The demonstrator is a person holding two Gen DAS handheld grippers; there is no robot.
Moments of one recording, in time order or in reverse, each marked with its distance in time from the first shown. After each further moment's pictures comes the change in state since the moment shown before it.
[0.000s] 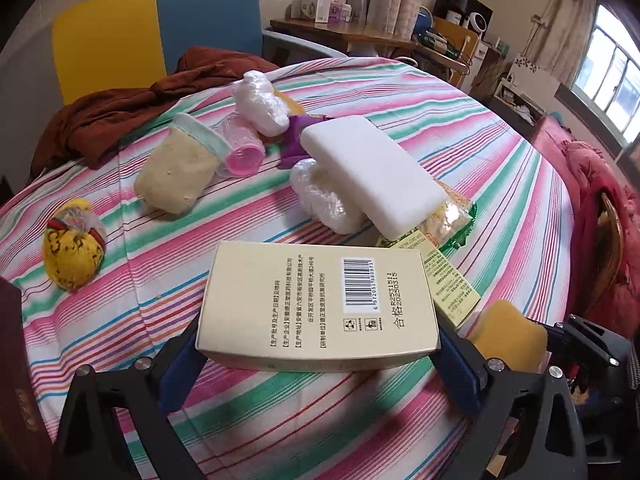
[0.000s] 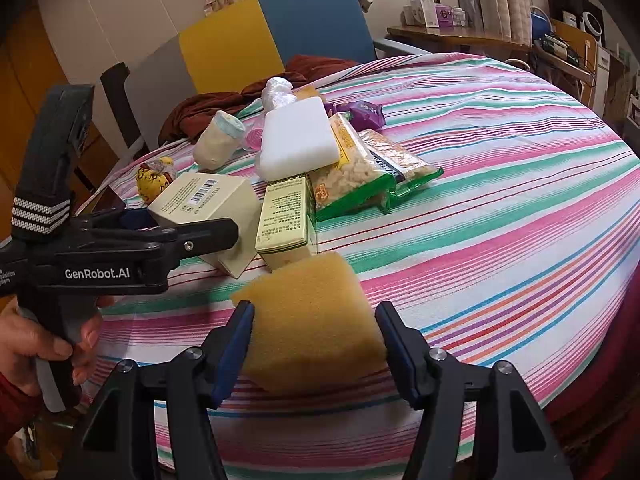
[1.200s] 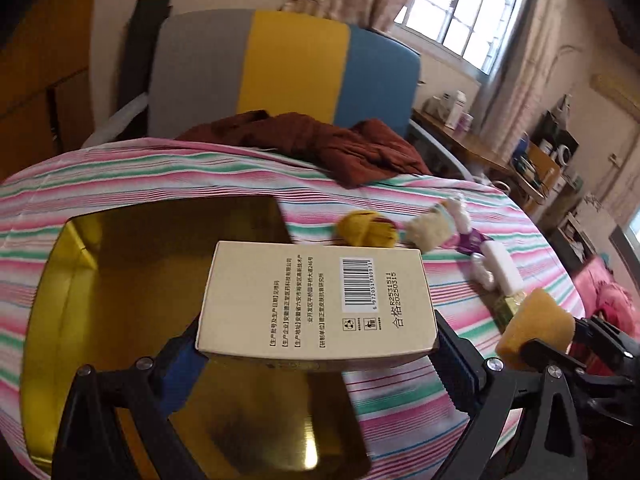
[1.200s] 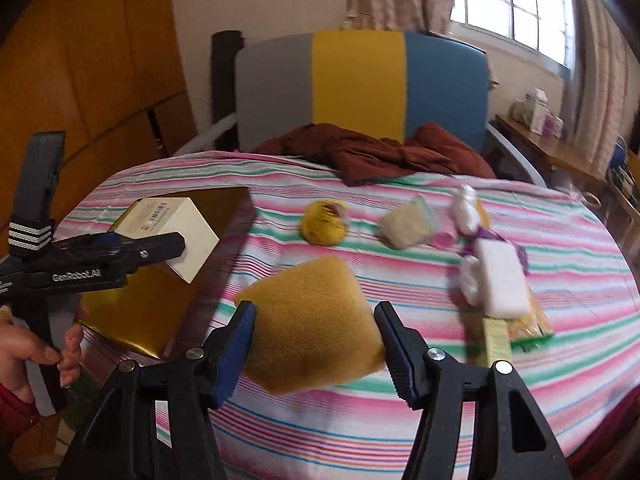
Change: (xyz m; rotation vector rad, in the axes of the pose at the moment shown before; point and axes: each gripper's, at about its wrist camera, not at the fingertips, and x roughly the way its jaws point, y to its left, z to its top) left arm -0.188 0.196 -0.105 -0.419 -0.253 0.176; right arm -0.031 0.225 0.034 -0.400 -0.080 0.067
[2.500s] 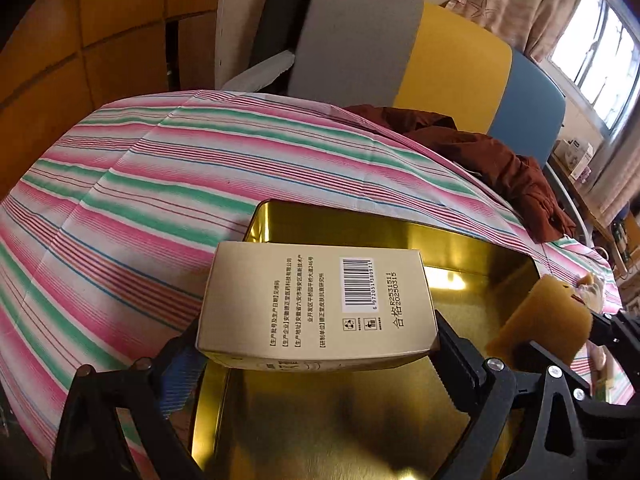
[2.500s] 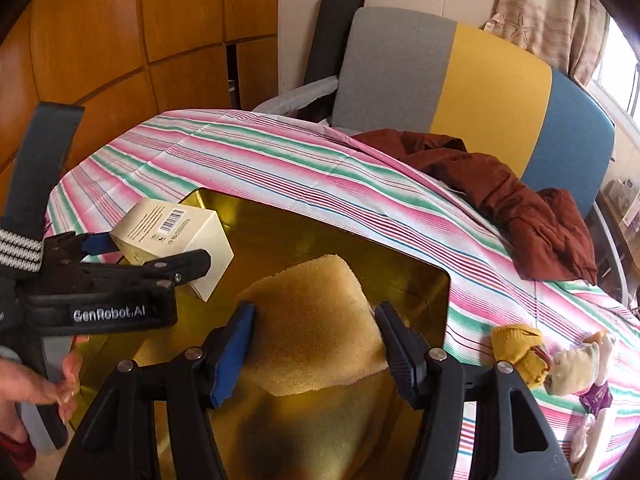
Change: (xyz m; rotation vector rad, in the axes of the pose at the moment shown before) left arm 0.033 0.197 0.030 -0.267 0.062 0.295; right arm 0.166 0.179 0.097 -0.278 0.131 0.111
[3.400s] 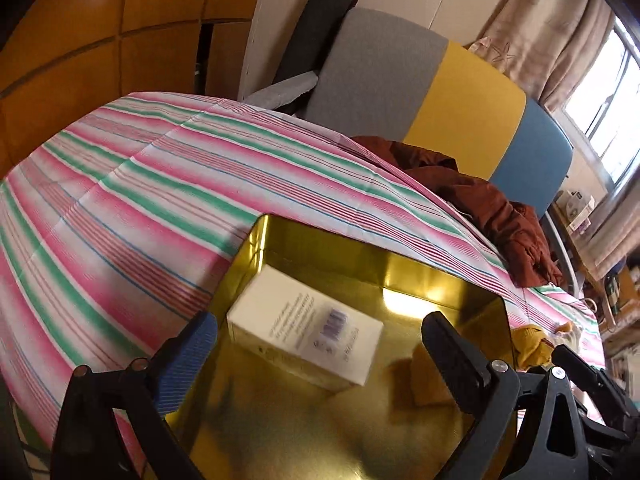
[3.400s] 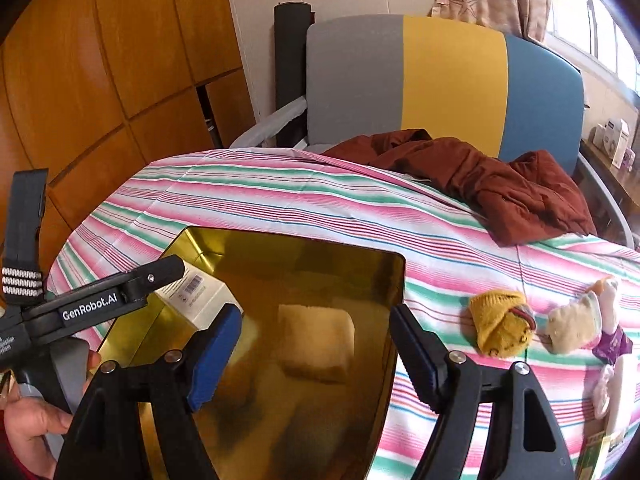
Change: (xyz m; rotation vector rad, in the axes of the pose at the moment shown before) left arm -0.032 -0.008 -0.008 -0.161 -0.083 -0.013; right arm -0.037 -0.040 -0.016 0.190 -0.078 0.041
